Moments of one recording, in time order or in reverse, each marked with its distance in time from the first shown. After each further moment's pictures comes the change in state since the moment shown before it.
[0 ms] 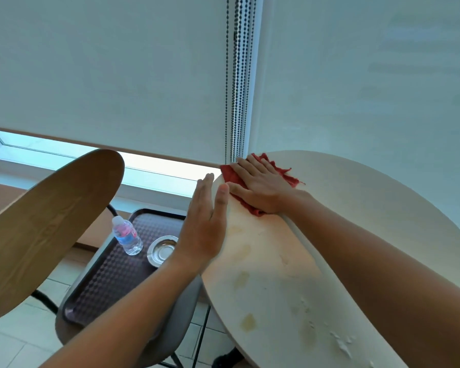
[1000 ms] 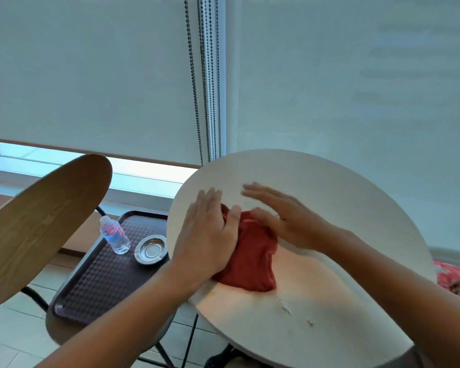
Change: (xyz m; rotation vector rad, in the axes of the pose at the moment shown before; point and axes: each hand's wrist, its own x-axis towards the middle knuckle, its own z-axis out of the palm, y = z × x) left_hand -0.060 0.058 0.030 0.376 -0.133 0.050; right_hand -0.161 0.031 -0.017 0.453 0.197 -0.194
